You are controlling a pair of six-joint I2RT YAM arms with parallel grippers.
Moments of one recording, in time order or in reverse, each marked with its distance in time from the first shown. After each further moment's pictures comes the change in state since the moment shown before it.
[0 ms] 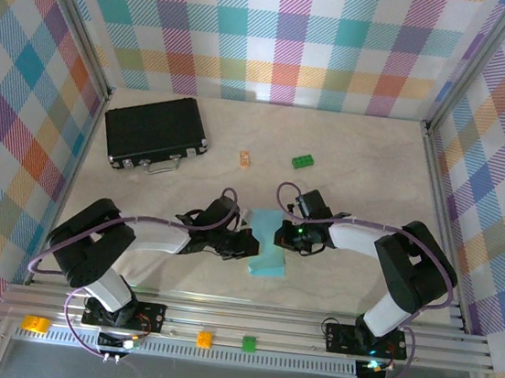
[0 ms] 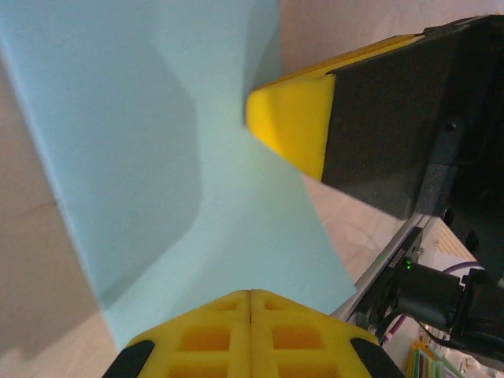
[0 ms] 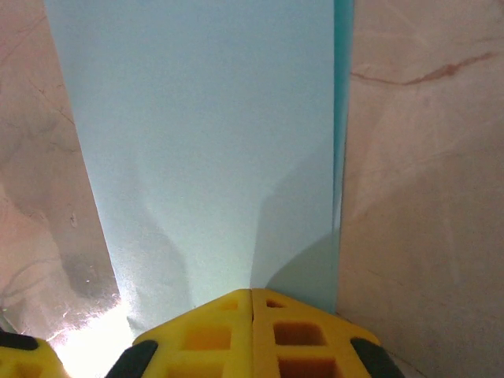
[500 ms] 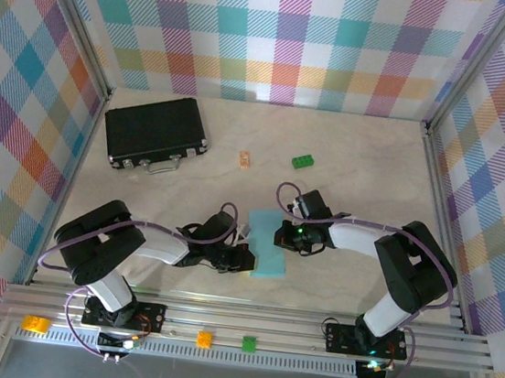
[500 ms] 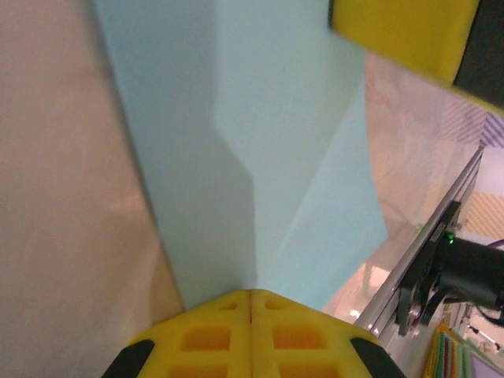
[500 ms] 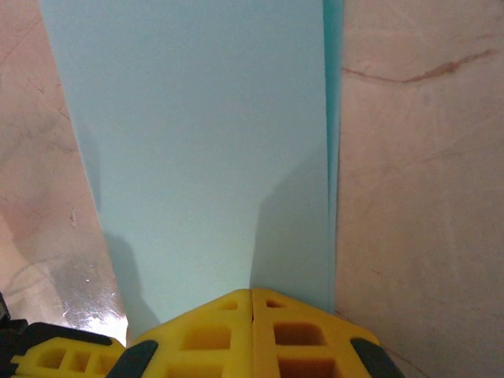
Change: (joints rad) left arm -0.060 0.002 -0.142 0.120 -0.020 -0.014; right arm 0.000 0.000 0.000 -0.002 0.001 0.000
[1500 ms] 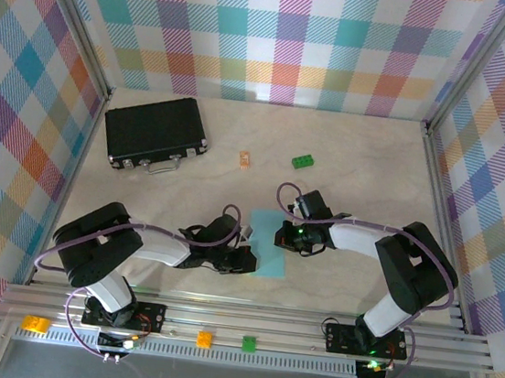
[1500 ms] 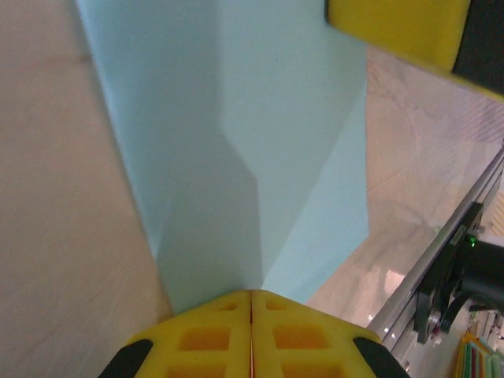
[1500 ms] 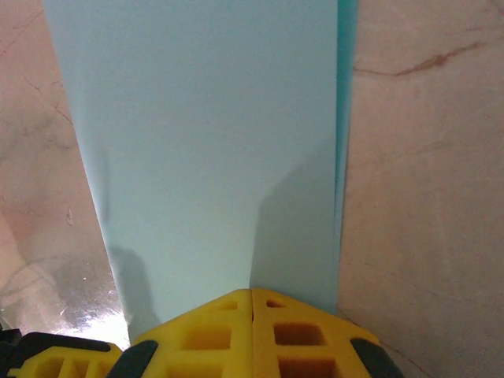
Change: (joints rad) left arm -0.035 -0.016 0.013 -0.041 -0.066 0.017; right arm 0.000 -0.006 -0.005 -0.005 0.004 0.000
